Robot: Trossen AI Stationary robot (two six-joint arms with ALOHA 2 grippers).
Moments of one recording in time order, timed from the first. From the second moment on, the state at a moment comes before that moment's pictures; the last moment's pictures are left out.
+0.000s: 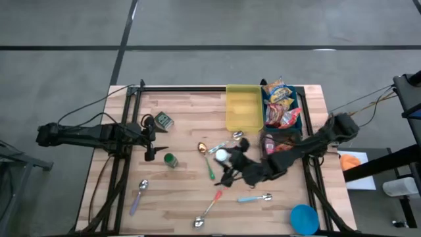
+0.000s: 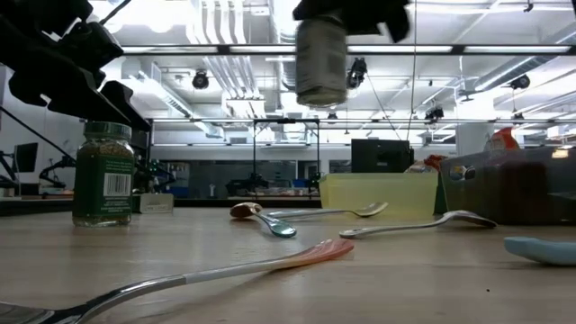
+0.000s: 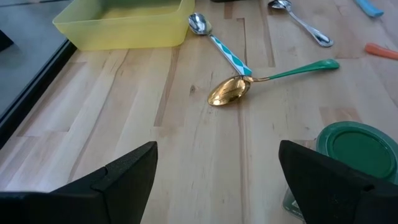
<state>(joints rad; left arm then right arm) 0.00 0.47 0.30 -0.42 -0.16 0.07 0.46 1.62 1.06 0.09 0.91 0.38</state>
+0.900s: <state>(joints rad) 0.00 0.47 0.30 -0.42 -0.16 0.07 0.62 1.17 0.91 -1.00 1.06 1.24</state>
